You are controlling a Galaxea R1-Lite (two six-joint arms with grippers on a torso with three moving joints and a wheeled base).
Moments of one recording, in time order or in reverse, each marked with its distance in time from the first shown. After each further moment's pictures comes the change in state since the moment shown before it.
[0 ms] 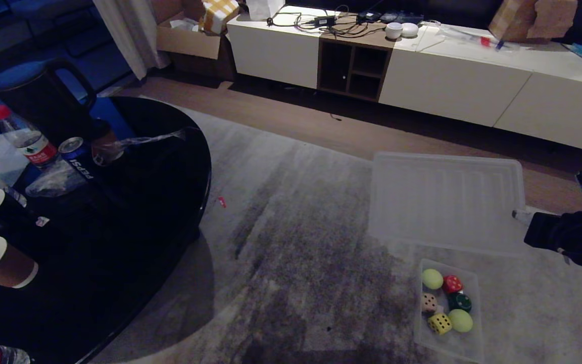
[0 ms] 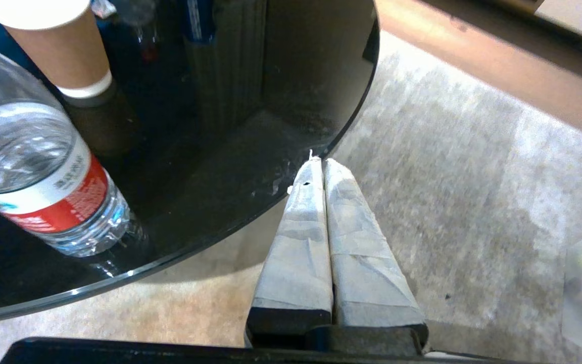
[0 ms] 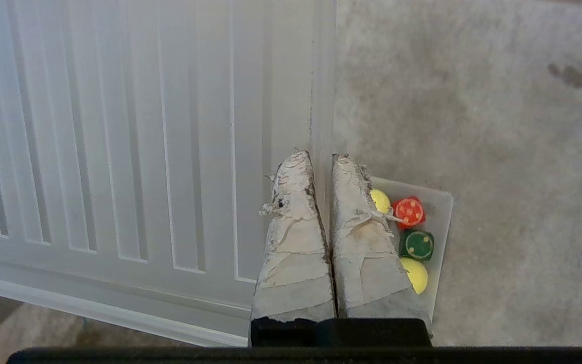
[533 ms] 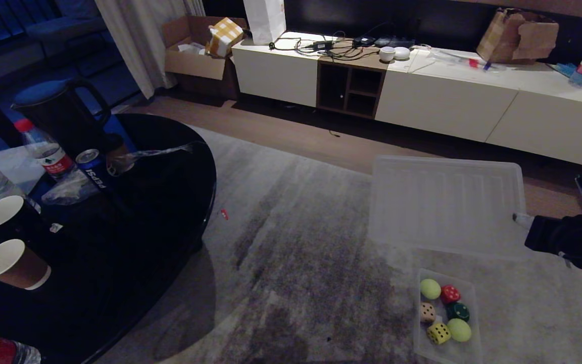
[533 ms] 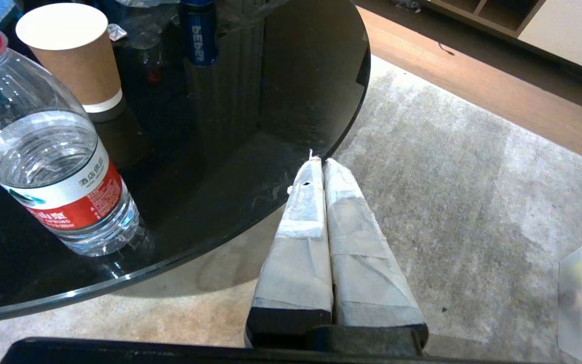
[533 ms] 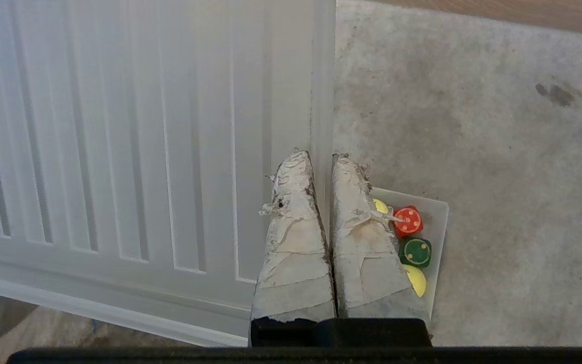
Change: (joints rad) left arm 0.000 0.000 0.000 0.000 0.000 0.005; right arm 0.001 -0.004 0.015 0.000 0.000 -0.001
